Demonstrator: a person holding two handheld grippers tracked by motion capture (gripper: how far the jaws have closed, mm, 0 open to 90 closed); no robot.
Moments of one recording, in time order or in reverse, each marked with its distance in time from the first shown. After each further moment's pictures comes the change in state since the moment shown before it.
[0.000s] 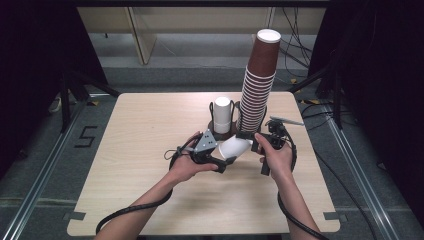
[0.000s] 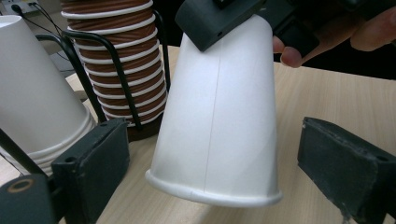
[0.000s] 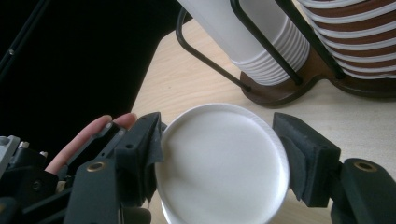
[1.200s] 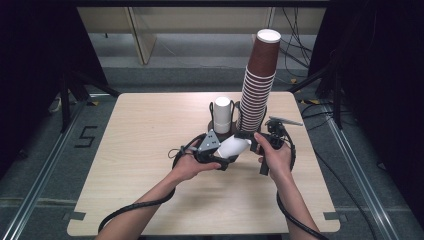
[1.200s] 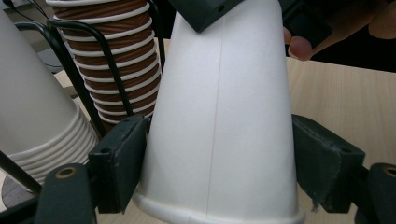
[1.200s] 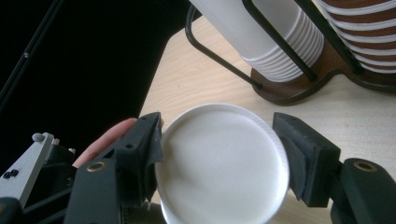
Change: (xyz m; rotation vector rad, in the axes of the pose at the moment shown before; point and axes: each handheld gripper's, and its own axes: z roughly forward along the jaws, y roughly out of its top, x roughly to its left) left arm 0.001 -0.003 0.010 0.025 -0.011 0.011; right arm 0.001 -0.001 0.003 0.008 0.024 0.022
